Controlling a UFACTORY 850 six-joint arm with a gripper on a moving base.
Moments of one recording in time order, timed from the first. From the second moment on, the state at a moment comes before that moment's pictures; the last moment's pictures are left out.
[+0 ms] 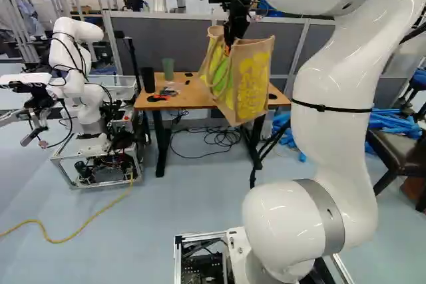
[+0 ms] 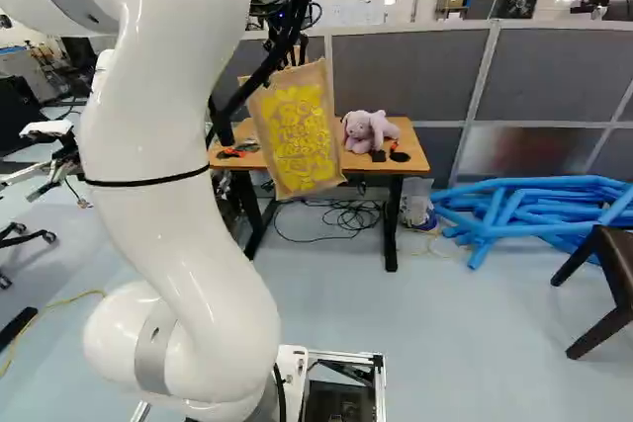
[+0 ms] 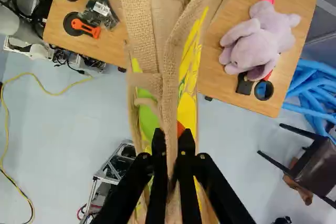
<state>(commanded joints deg) -0.1 -17.9 -98.4 0.6 -63.9 -17.4</state>
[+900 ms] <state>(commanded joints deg) -0.1 -17.9 -98.4 0.6 -63.9 -17.4</state>
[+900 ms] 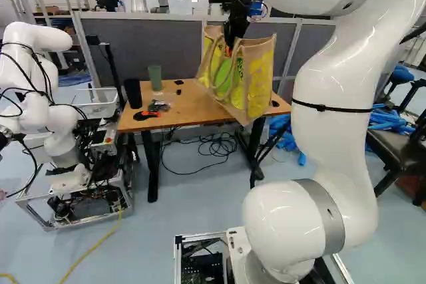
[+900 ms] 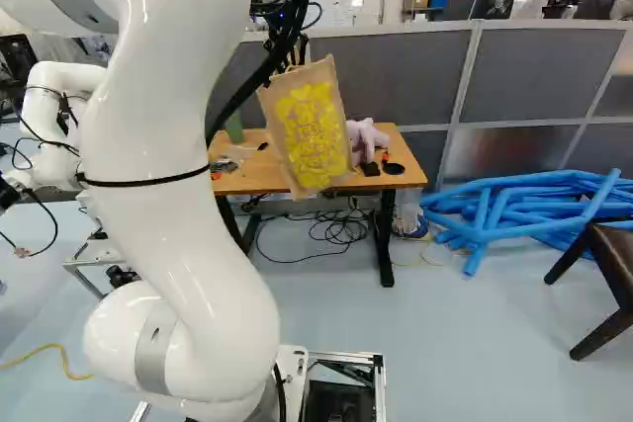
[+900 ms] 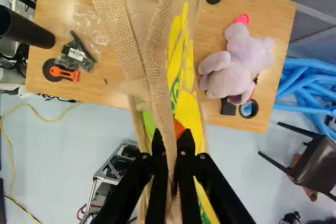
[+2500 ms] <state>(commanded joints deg) -0.1 -20.8 -102.0 0.6 -63.9 -17.4</state>
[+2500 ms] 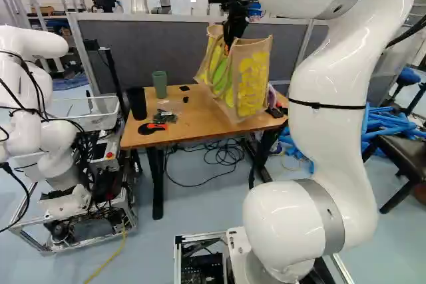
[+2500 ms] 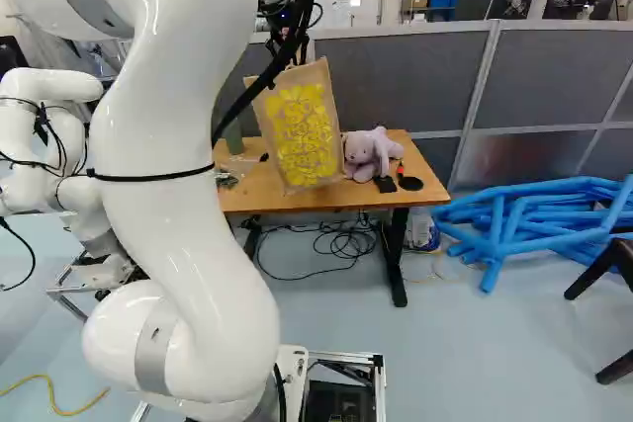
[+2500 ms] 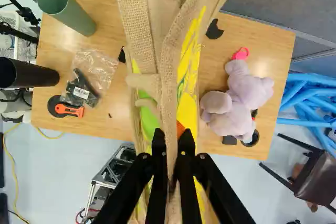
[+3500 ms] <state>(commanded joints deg) 2.9 -30.2 -107.2 3.4 -63.9 -17.4</state>
